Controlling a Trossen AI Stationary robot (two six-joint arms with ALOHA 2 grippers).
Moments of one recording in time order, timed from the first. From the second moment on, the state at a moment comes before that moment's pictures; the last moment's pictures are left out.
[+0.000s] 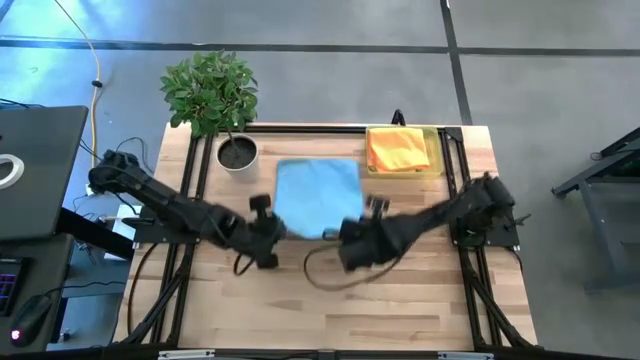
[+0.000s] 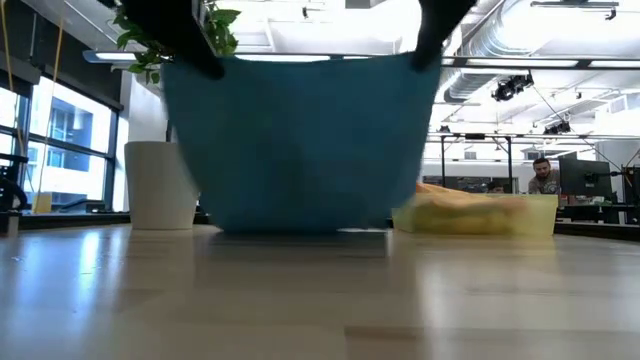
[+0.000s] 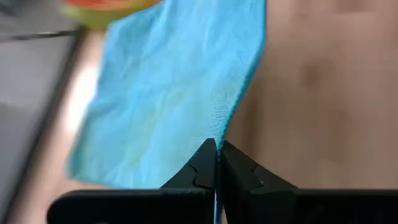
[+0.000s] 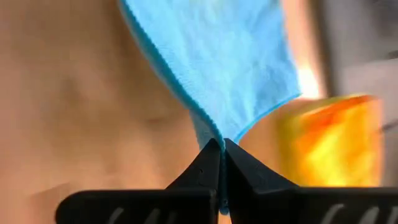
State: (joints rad) left arm -0.28 1.37 1.06 -0.71 -0.61 -0.29; right arm 0.36 1.84 1.75 -1.40 0.58 0.53
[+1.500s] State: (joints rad) left arm -0.42 1.64 0.99 -0.82 -0.59 -0.63; right arm 0.38 2.10 1.62 -1.10 0.37 0.70
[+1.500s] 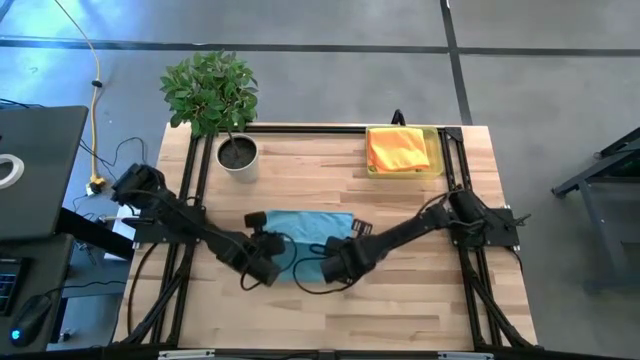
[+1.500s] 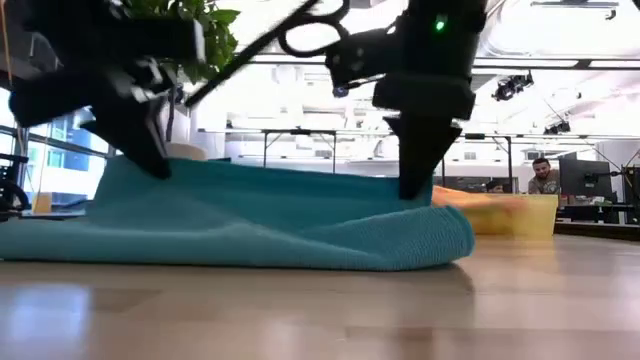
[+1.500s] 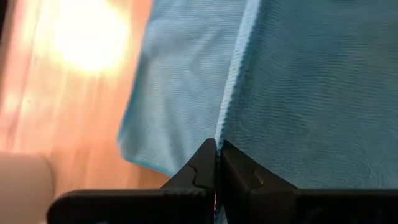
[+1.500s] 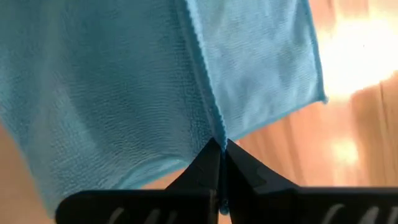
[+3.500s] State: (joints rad) left arm -0.21 1.67 0.86 -0.60 -0.44 -0.36; right arm 0.31 1.96 1.52 -1.37 0.52 0.82
